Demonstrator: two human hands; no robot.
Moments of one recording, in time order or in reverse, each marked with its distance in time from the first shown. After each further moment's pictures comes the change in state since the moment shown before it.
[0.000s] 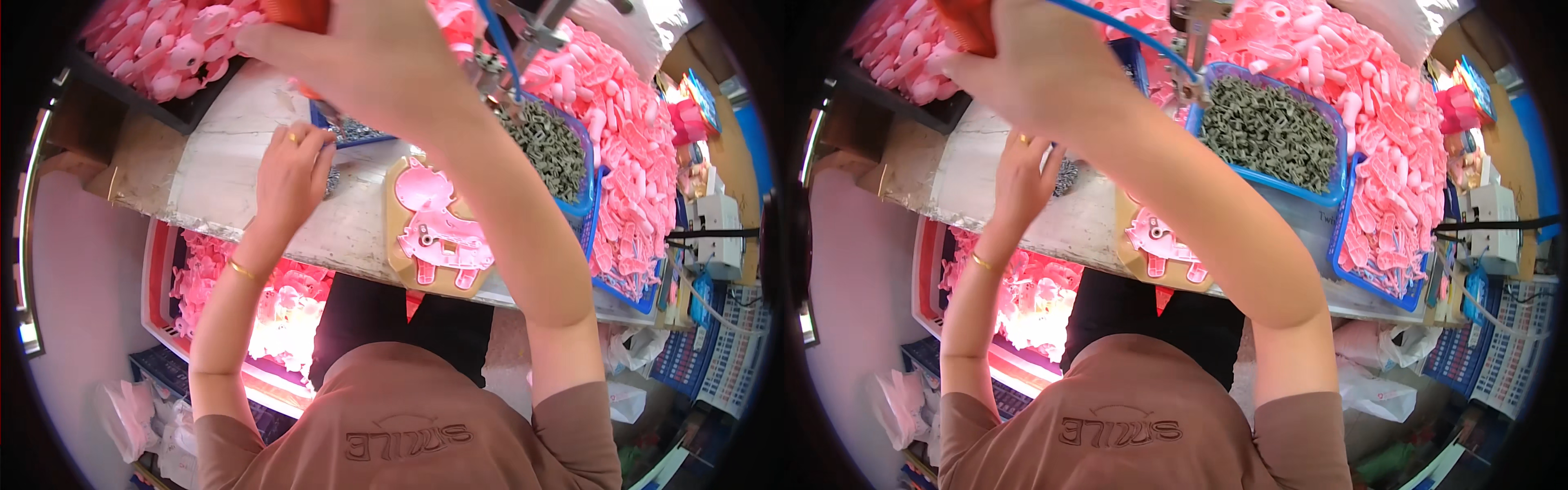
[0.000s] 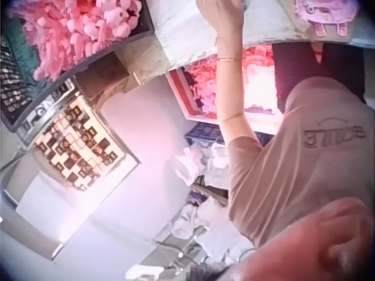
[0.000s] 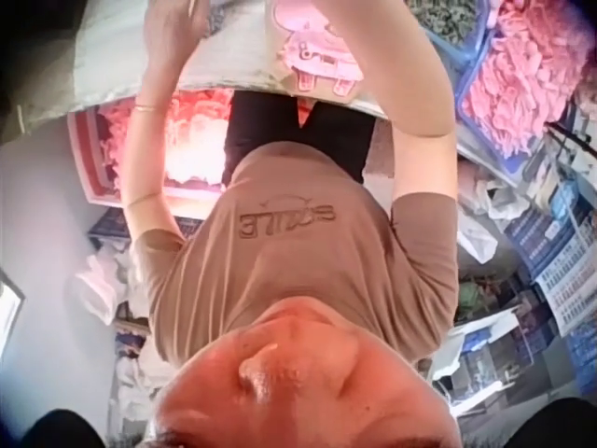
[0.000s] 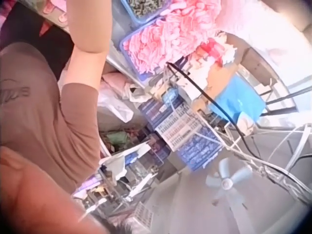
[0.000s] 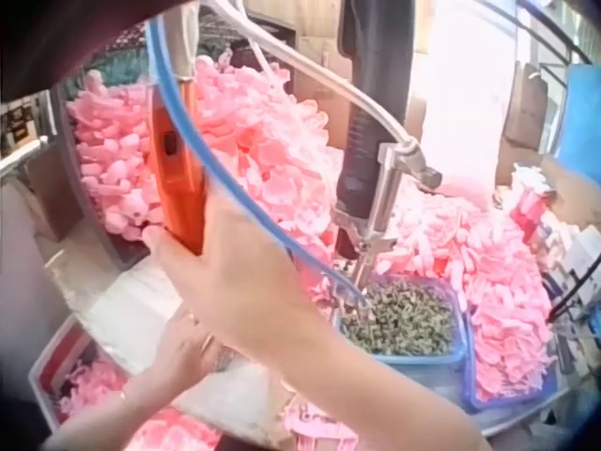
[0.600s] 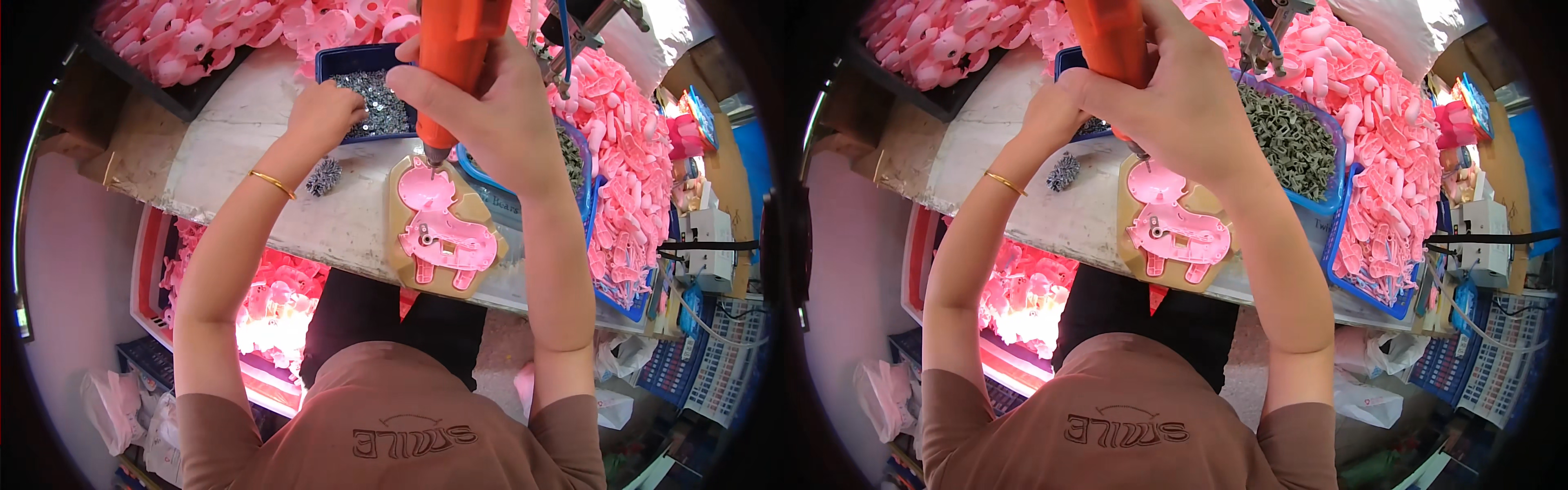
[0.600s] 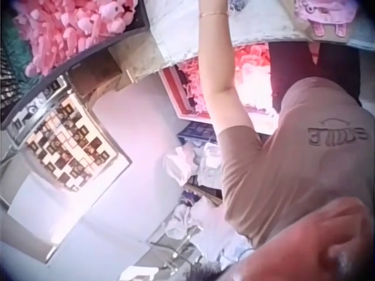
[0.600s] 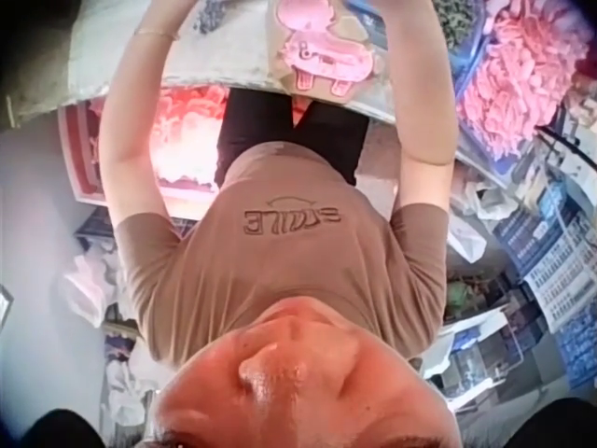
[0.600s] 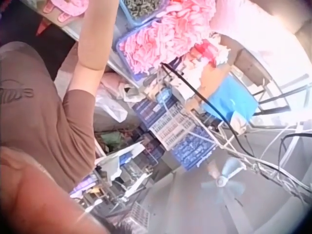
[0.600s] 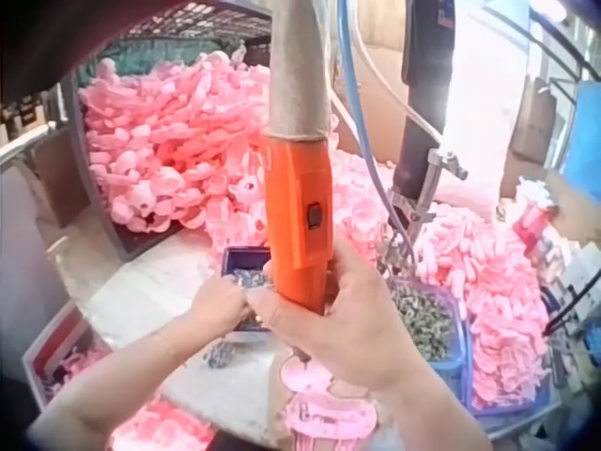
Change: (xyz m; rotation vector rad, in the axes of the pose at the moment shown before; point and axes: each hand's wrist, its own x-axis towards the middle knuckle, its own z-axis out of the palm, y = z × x) left_hand 0.063 -0.037 0.047 0.130 -0.389 -0.094; right_hand -0.051 -0.006 -0.051 0.393 -0.089 0.497
